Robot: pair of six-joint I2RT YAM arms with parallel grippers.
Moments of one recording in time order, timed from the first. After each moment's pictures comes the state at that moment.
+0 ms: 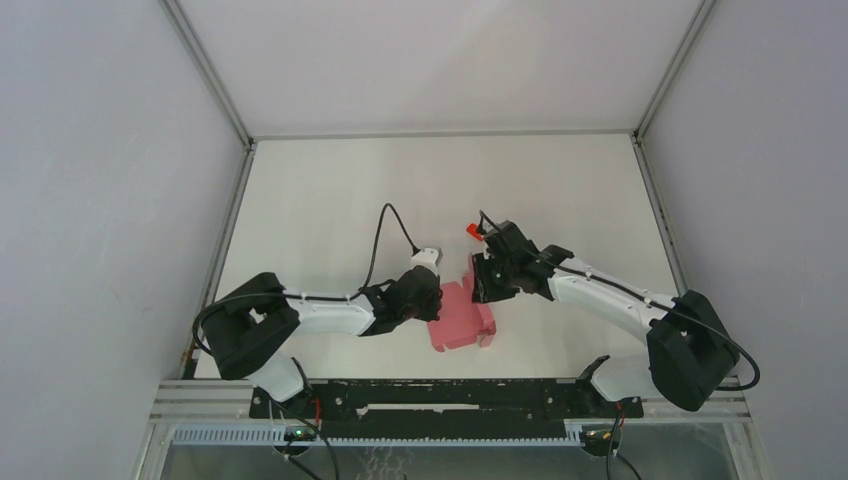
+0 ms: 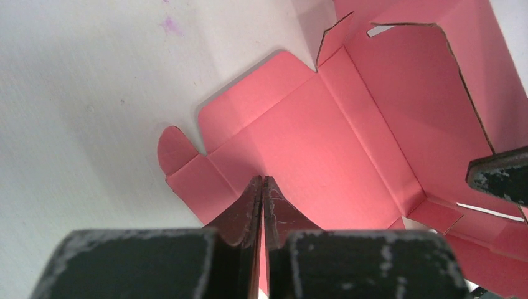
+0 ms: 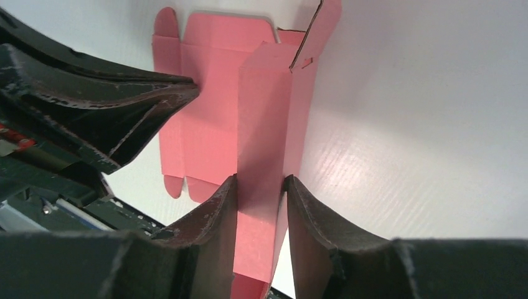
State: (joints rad) left arm -1.00 1.57 0.65 0.14 -0.22 -0.65; right arm 0.69 1.34 0.82 -0.51 -0.13 0.46
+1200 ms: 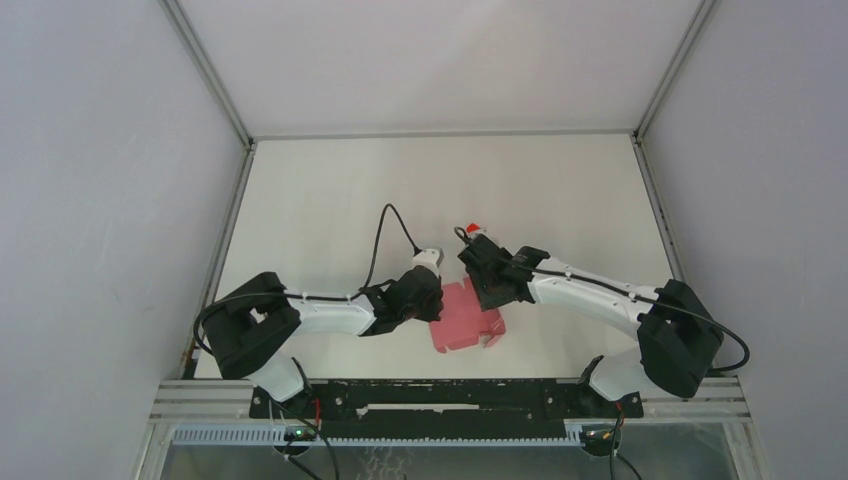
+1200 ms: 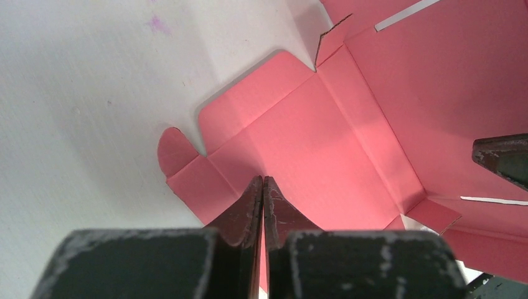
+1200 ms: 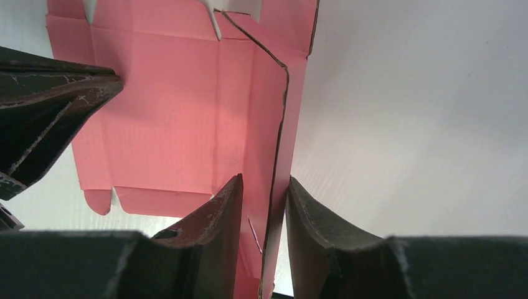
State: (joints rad) left arm -1.00 1.58 0.65 0.16 -0.20 -0.65; right arm 0.86 1.42 0.93 -0.71 0.22 0.45
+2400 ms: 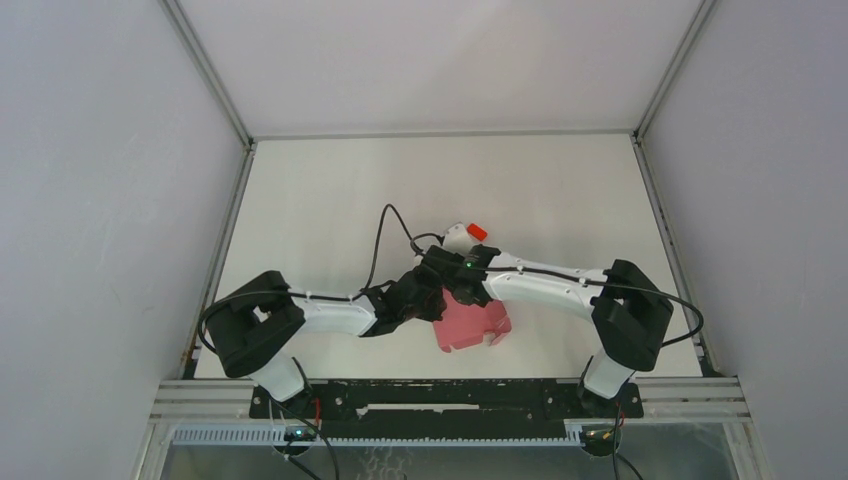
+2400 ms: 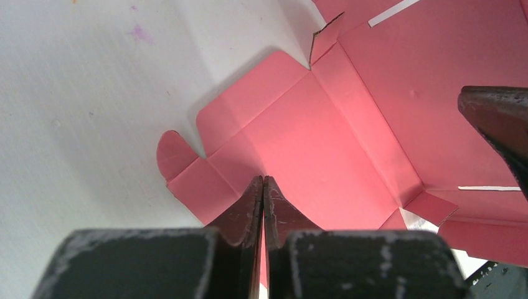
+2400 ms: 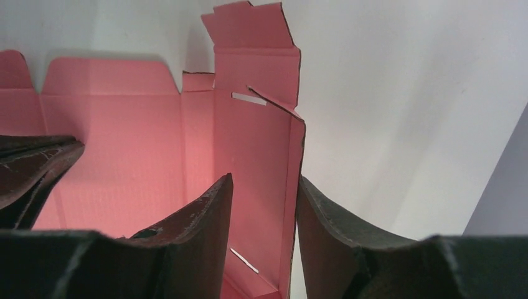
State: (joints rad) left arm -1.00 1.60 0.64 0.22 -0.18 -0.65; right arm 1.02 1.66 1.16 -0.91 0.64 0.51
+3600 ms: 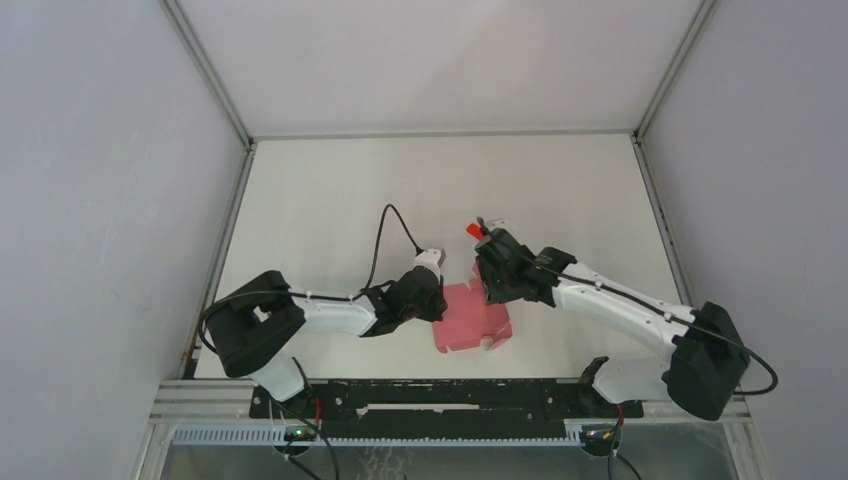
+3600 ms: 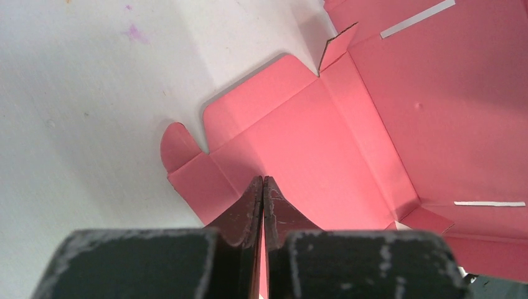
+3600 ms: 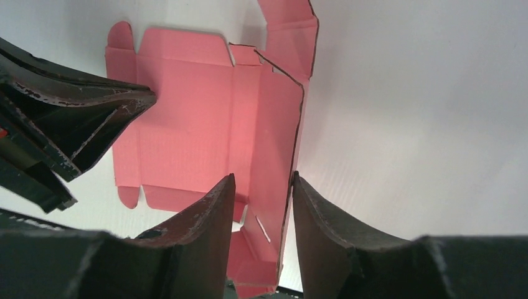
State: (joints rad) left arm -1.00 1.60 0.63 0.23 -0.18 -0.65; right arm 0.84 1.31 0.93 -0.74 0.25 0.49
